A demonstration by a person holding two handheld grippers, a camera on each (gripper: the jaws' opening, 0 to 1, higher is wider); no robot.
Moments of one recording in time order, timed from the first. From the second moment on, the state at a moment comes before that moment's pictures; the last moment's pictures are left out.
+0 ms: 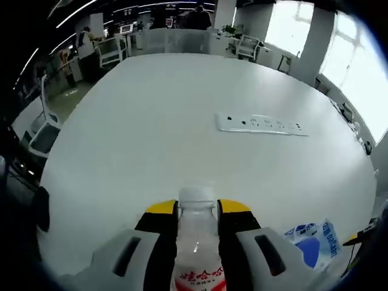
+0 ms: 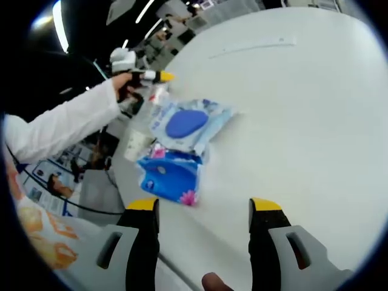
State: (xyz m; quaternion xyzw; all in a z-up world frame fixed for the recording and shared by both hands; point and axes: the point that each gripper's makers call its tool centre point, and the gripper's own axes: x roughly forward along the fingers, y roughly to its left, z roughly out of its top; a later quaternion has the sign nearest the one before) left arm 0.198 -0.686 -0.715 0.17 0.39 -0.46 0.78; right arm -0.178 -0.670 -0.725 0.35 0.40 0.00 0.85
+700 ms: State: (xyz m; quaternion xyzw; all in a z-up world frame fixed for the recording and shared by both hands) left arm 0.180 -0.588 -0.622 0.03 0.26 -0.45 0.86; right arm -0.192 -0.656 -0.713 0.33 0.39 0.01 0.86
